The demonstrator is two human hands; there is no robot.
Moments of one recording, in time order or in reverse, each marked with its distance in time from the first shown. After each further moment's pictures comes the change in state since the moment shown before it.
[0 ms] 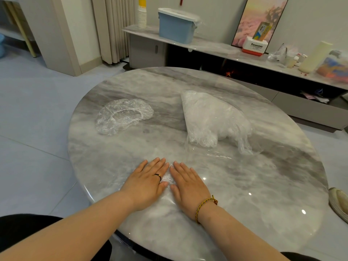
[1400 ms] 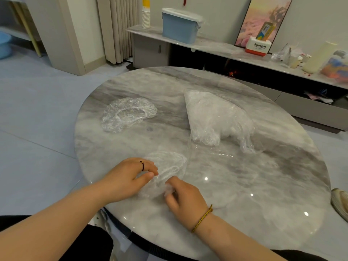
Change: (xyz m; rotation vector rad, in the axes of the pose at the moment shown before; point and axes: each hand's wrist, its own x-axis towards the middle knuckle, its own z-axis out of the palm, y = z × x) left_hand -0.036 -0.031 -0.034 -0.614 0.240 0.088; right_hand -0.020 -0.030 0.004 0.475 0.286 -0.154
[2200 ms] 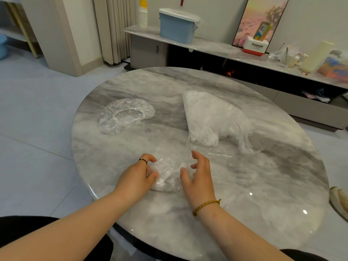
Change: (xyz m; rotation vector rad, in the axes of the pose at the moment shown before) left_hand 0.013 0.010 0.032 -0.032 0.171 -0.329; right_hand 0.017 -0.001 -0.021 0.217 0.338 0.396
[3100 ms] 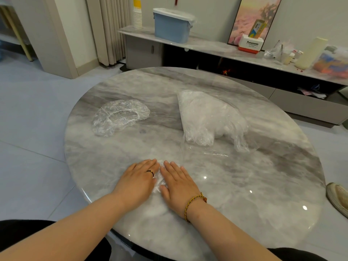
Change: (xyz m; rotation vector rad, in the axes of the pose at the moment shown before) left_hand 0.007 0.001 0.011 0.694 -0.103 0.295; right_hand 0.009 0.019 0.015 -0.649 -0.515 -0.290
